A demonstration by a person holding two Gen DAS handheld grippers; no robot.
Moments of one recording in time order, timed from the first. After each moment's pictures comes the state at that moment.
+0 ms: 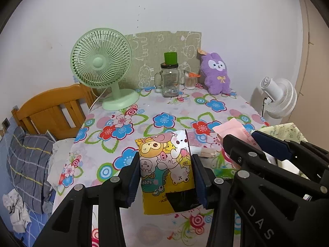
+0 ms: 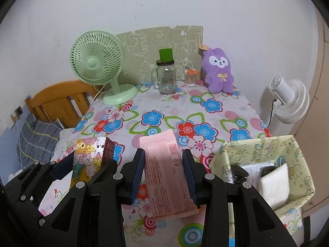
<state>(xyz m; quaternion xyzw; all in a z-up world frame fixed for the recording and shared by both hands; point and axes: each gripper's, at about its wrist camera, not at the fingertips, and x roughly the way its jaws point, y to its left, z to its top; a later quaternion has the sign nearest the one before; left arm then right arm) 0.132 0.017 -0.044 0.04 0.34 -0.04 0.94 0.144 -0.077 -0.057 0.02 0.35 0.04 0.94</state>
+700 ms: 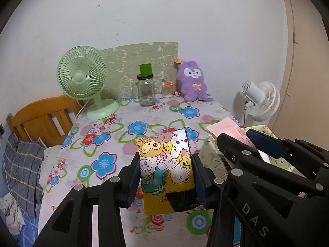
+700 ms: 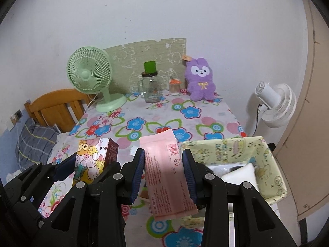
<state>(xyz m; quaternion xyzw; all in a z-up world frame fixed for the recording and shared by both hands) 0.100 -0.049 -0.030 0.04 0.31 -0.08 0.95 0.105 -0.144 -0.039 0.02 0.32 0.03 0.95</state>
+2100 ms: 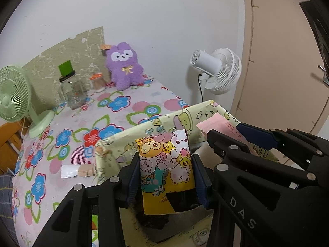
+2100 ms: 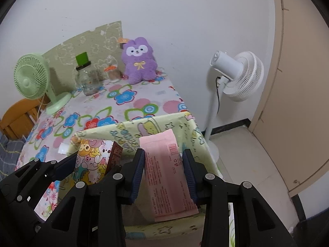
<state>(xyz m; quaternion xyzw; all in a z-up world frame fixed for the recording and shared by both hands) 0.145 -0.201 -0.084 0.11 0.36 -0.21 0.90 0.135 -0.293 -0.099 0.07 0.37 -0.08 0.93</state>
